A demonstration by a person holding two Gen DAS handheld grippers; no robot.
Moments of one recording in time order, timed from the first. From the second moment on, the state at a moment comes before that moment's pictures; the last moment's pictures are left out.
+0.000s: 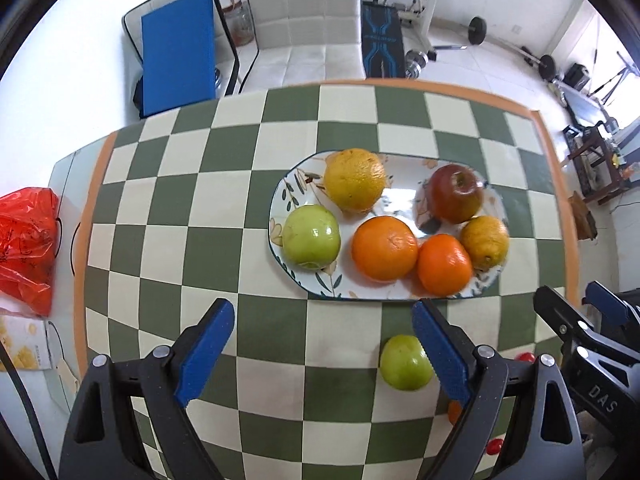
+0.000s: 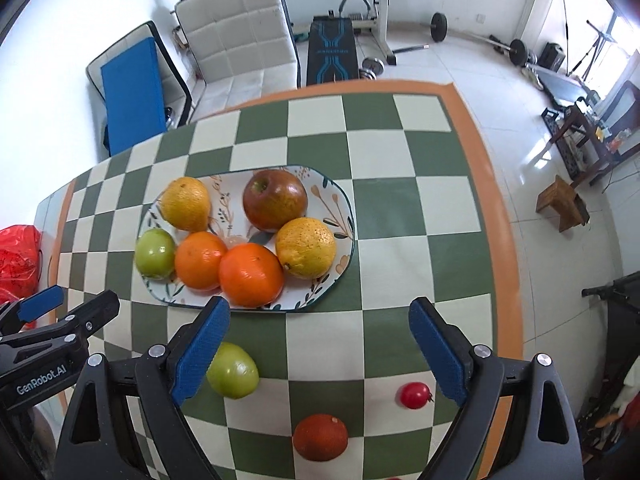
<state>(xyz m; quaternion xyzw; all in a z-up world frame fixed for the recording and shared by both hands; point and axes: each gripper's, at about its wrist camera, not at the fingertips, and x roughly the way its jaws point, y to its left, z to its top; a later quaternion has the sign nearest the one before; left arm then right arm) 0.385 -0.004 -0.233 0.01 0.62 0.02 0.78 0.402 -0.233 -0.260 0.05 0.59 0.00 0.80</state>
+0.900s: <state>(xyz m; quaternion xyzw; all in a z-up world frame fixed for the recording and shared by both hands) 0.272 -0.017 -0.066 0.01 0.51 -0.03 0.86 0.265 -0.232 -0.059 0.03 0.46 0.03 0.89</state>
